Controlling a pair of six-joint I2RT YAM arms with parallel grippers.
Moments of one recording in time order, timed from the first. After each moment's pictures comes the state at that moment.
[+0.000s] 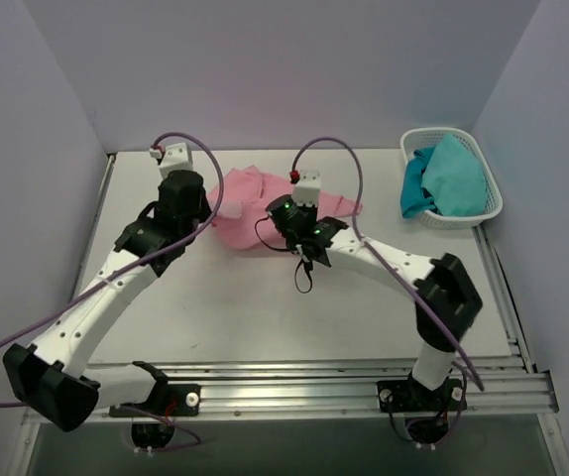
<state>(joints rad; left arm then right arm) -0.50 1.29 1.28 -0.49 -0.52 -0.47 0.81 1.84 1.35 -0.31 0.68 0.63</state>
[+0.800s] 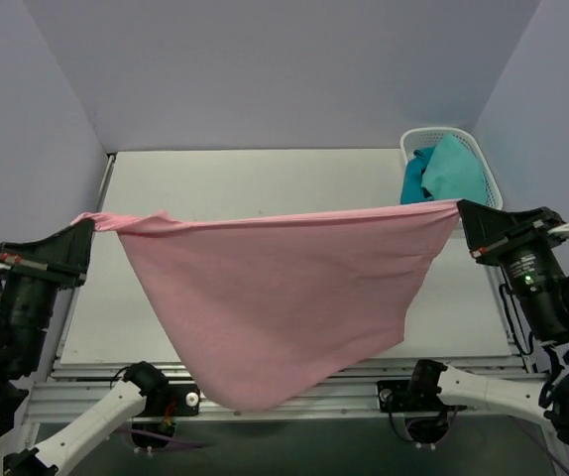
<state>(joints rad) -0.62 0.55 1.50 -0.69 -0.51 -0.60 1.10 0.68 1.54 -0.69 0.91 0.52</state>
